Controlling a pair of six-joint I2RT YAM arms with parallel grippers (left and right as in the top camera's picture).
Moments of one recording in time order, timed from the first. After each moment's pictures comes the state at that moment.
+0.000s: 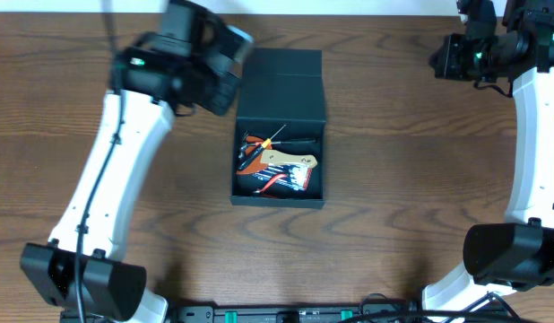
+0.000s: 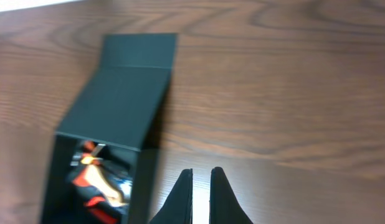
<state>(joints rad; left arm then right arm) -0.21 1.71 1.77 -1.07 0.29 0.19 -0.14 1.82 2.01 -1.22 -0.42 -0.01</state>
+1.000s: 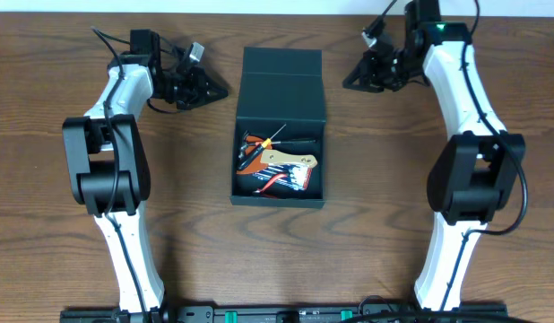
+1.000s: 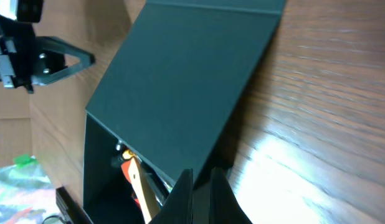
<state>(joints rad) 0.05 2.34 1.77 -0.73 0.96 -0.09 0.03 2.24 2.01 -1.11 -0.72 0.01</state>
